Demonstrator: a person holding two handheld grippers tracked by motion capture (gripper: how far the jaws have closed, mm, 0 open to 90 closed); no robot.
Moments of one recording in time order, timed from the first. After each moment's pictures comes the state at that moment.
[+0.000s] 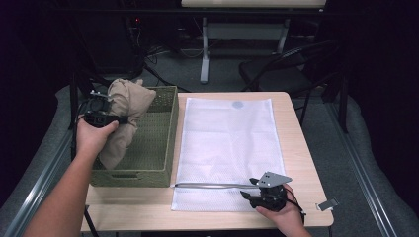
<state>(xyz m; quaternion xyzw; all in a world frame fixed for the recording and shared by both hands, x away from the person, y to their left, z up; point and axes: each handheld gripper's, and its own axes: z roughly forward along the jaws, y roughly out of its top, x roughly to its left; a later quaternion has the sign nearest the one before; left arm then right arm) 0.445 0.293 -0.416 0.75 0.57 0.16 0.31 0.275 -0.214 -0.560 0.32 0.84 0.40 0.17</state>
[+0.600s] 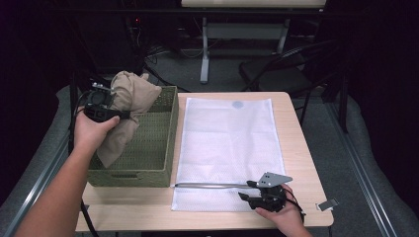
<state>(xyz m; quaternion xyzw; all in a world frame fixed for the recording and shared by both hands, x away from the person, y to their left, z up) 0.438 0.277 -0.383 0.77 0.54 0.17 0.30 0.273 -0.212 -0.560 0.32 0.84 0.42 0.13</state>
